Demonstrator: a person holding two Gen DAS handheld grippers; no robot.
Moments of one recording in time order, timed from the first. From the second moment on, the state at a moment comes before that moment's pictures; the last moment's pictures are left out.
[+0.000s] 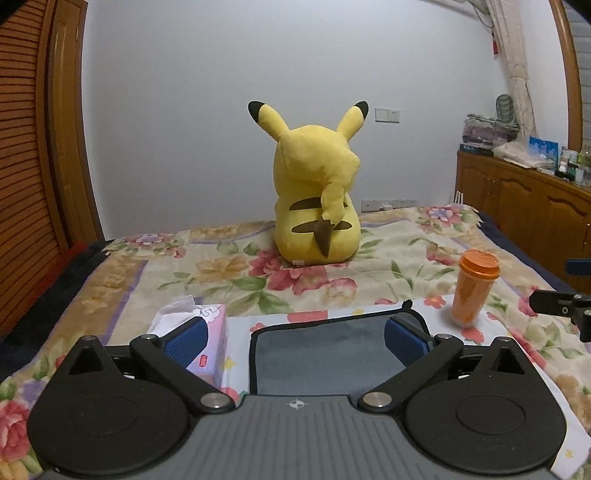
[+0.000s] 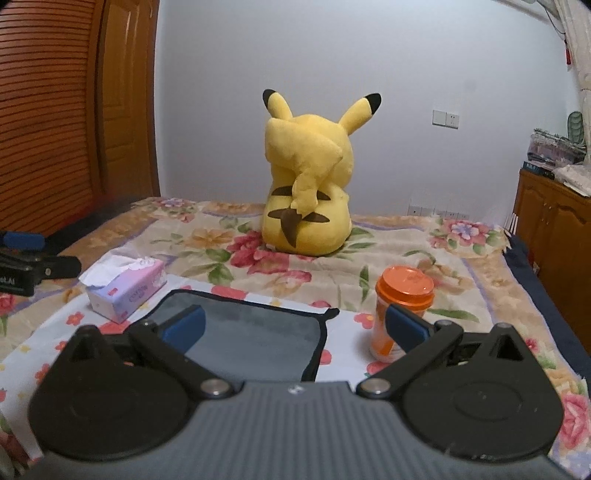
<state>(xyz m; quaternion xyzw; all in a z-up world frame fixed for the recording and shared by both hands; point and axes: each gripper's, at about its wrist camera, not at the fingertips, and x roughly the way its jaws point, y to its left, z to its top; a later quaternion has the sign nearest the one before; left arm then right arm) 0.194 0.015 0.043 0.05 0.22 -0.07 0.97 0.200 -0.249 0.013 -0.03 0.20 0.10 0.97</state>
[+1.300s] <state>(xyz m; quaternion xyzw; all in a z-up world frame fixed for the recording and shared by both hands) 0.066 -0.002 0.044 0.05 0.24 -0.08 0.97 0.094 -0.249 0.008 0.00 0.21 0.10 0.97</state>
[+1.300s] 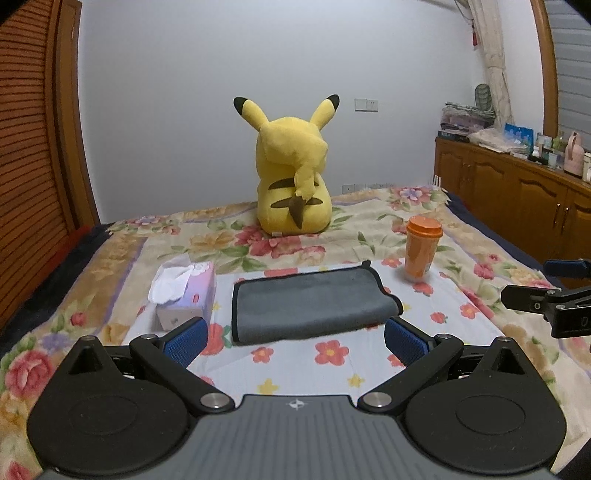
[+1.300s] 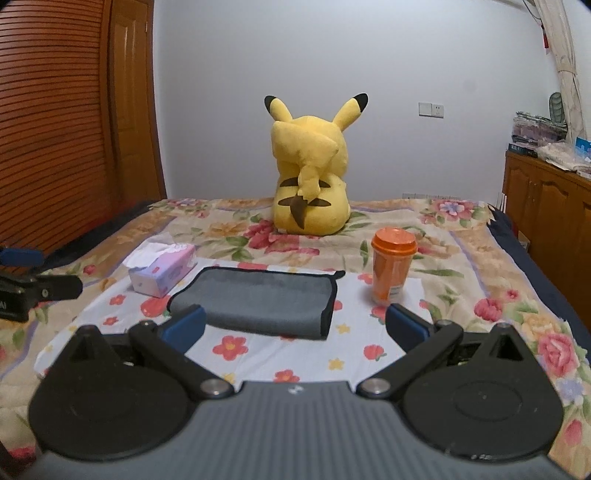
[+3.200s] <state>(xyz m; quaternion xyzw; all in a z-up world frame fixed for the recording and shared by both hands) 0.024 -0.009 -0.024 0.04 0.26 -0.06 0.96 0.062 -0.229 -0.052 -0.02 0.25 0.09 0.96</state>
